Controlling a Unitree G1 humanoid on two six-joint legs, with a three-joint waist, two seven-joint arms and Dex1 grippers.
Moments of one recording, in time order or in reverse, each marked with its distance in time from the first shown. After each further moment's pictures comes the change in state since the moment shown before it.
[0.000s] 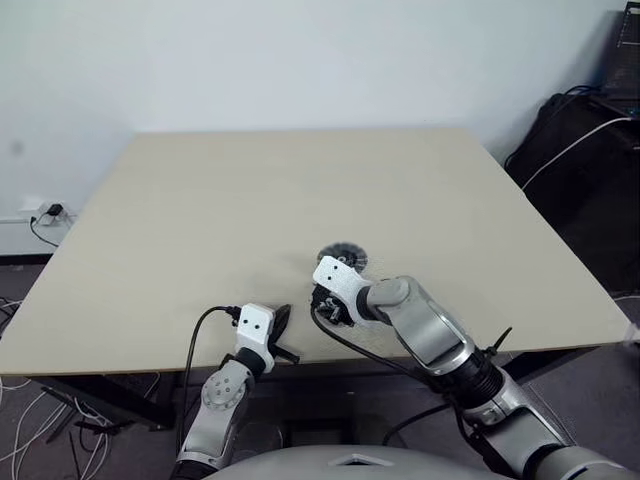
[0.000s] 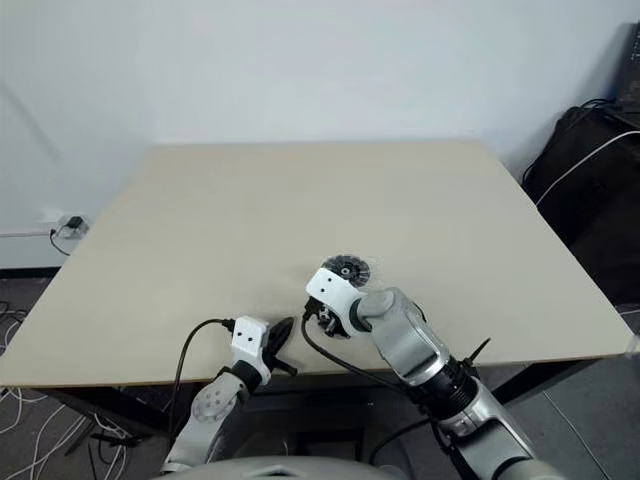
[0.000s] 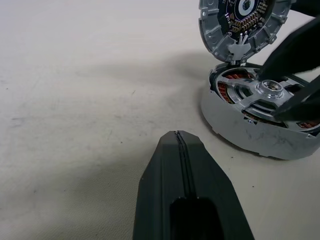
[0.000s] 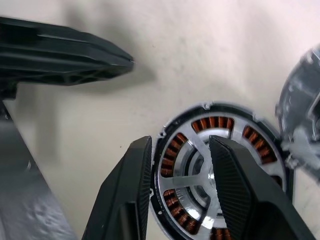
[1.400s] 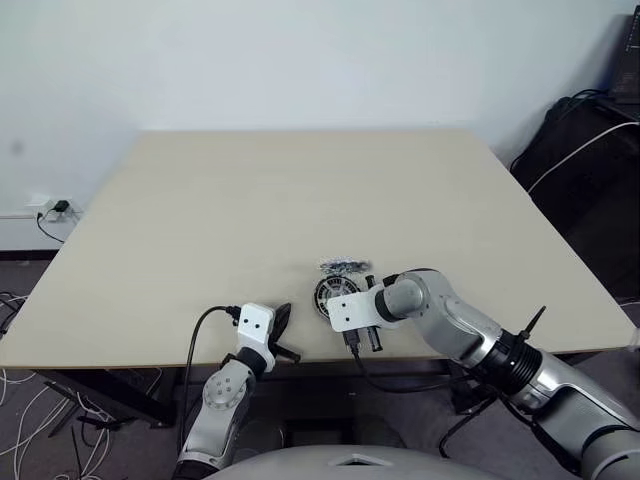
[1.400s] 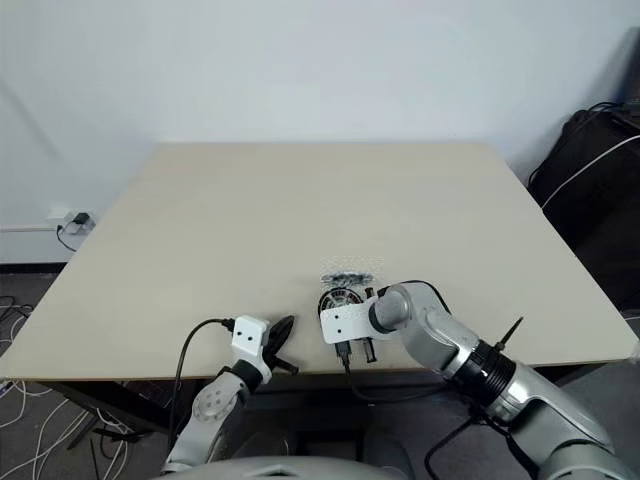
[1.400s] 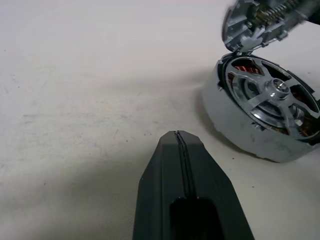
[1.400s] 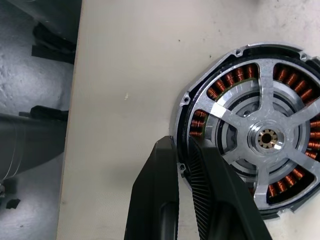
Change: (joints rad) left arm 0.005 -0.008 0.001 -0.009 -0.008 0.002 0.007; right arm -0.078 -0.249 0.196 0.162 -0.247 -0.563 0.311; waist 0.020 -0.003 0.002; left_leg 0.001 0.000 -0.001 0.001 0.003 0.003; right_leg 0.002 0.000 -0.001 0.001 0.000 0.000
